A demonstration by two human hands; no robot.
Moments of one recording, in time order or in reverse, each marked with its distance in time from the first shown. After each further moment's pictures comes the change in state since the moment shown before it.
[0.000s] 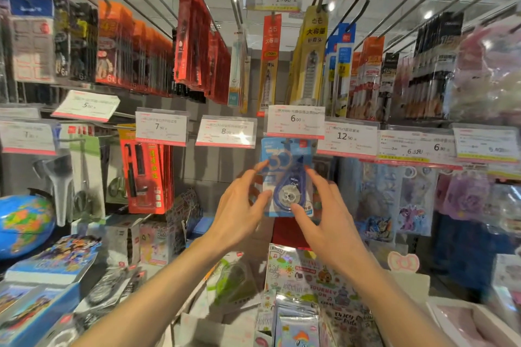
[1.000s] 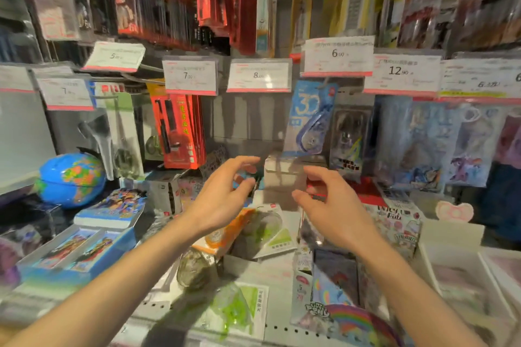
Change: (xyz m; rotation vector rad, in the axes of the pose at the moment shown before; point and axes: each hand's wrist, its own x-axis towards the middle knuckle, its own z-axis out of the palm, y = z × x) left_hand -0.062 -0.053 -0.063 0.038 -0.178 -0.205; right_hand -0.033 -0.022 0.052 0.084 -0.191 0.245
